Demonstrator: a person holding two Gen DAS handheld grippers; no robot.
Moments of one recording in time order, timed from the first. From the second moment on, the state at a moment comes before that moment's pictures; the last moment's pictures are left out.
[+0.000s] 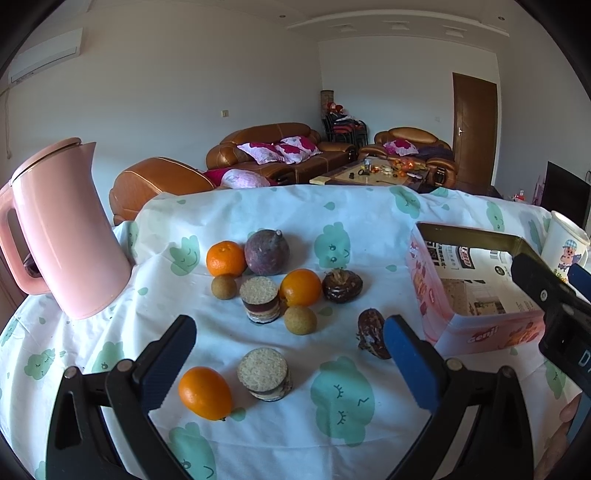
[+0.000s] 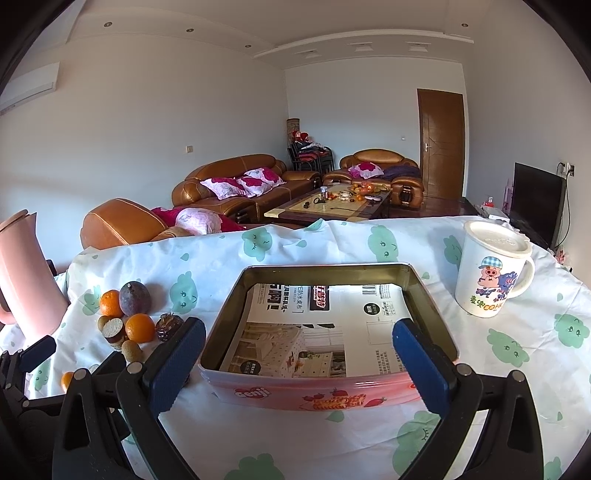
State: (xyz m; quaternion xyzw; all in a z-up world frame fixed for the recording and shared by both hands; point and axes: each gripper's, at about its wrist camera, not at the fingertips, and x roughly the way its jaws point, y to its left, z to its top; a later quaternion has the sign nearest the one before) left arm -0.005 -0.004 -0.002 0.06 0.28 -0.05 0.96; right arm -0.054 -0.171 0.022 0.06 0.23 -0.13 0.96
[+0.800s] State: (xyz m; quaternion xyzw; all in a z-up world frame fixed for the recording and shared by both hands) left arm 0.008 0.092 0.016 0.02 0.31 -0.01 0.95; right arm -0.060 -0.142 0.021 0.05 0.23 -0.01 0.97
